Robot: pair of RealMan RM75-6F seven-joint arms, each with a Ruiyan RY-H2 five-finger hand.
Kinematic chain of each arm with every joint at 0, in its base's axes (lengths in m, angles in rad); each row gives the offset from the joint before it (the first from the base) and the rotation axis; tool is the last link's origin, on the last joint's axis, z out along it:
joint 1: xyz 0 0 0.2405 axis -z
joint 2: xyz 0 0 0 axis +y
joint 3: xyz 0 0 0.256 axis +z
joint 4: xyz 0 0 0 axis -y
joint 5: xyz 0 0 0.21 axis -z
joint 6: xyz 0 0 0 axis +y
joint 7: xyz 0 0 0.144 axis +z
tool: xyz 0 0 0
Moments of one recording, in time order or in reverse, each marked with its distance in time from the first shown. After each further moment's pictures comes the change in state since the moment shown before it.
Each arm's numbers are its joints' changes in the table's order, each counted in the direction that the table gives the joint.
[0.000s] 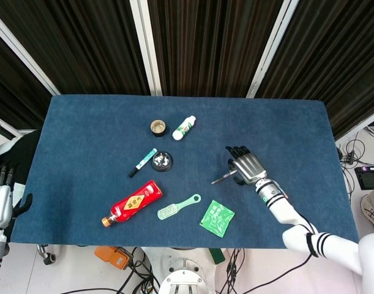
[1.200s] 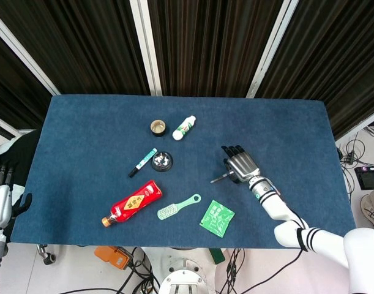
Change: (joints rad) left arm 0.000 0.000 -0.002 0.000 0.004 -0.001 -0.007; right arm -0.054 -0.068 -0.008 -0.084 -0.053 -0.031 -0.028
